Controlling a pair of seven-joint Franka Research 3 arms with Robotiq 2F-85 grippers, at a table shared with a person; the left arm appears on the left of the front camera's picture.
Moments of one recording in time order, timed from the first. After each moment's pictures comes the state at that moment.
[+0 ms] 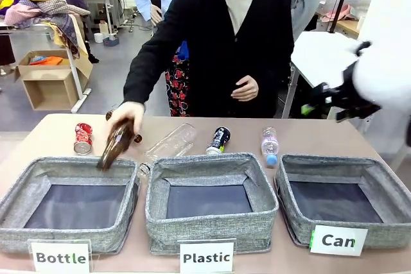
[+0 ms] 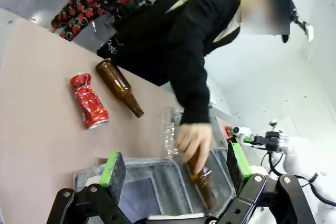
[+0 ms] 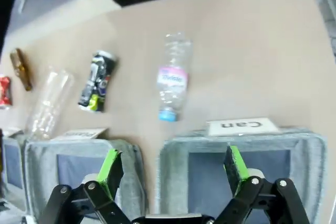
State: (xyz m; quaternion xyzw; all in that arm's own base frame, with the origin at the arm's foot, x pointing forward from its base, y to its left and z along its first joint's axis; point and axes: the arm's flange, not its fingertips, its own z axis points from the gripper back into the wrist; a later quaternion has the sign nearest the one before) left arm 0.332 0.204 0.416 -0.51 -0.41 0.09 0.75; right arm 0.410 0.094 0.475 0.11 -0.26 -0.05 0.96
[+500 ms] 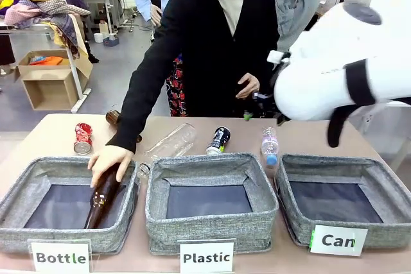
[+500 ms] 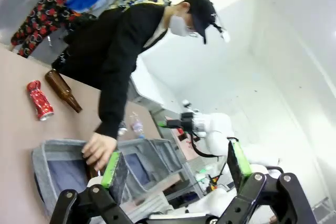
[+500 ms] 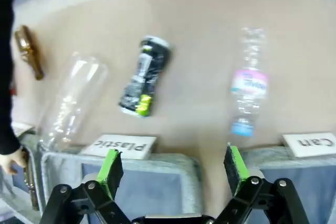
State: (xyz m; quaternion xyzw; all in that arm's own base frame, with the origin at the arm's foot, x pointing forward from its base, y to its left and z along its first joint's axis) left arm 0.198 0.272 0.528 -0.60 -0.41 0.05 0.69; right arm 0.460 0.221 0.441 0.12 -0.22 -0.02 0.97
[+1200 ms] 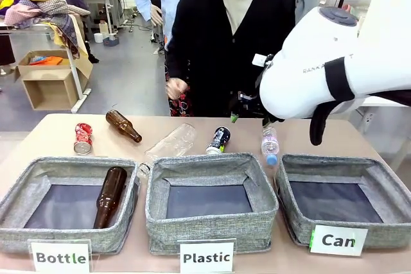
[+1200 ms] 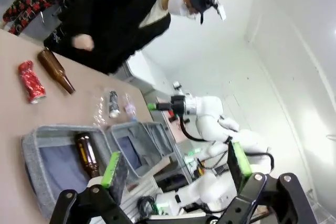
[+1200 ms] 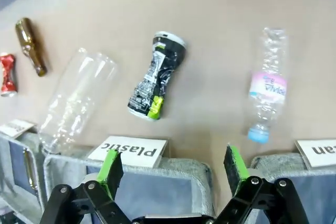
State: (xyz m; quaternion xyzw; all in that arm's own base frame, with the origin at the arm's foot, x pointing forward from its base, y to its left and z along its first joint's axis) left arm 0.242 0.257 0.511 -0.62 -0.34 0.03 0.70; right arm 0.478 0.236 0.428 0.12 -0.20 -0.01 0.97
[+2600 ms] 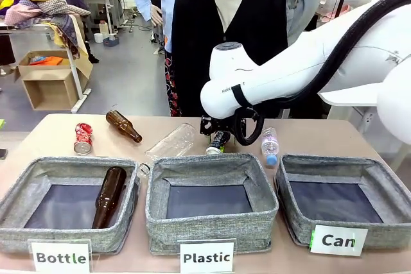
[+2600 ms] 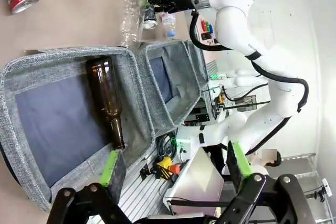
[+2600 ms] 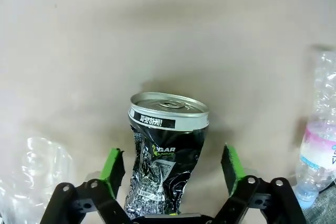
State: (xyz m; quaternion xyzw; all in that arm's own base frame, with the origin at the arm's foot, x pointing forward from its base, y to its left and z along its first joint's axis) left arm 0.329 0.124 0.413 -0.57 -0.14 -0.03 0.81; right arm 0.615 0.322 0.303 -0.02 -0.06 -0.10 0.99
